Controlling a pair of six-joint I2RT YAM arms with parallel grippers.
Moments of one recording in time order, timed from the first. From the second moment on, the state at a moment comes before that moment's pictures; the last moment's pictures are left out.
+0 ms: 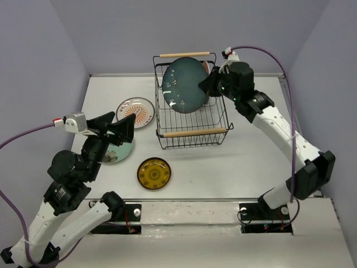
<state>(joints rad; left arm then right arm) -0.74 0.48 0.96 -0.22 -0.38 -0.34 0.52 1.46 1.51 -0.27 -0.12 0.47</state>
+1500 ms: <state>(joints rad) -0.71 0.45 0.78 -0.24 -0.40 -0.29 0.68 2.30 2.21 -0.32 0.95 0.02</state>
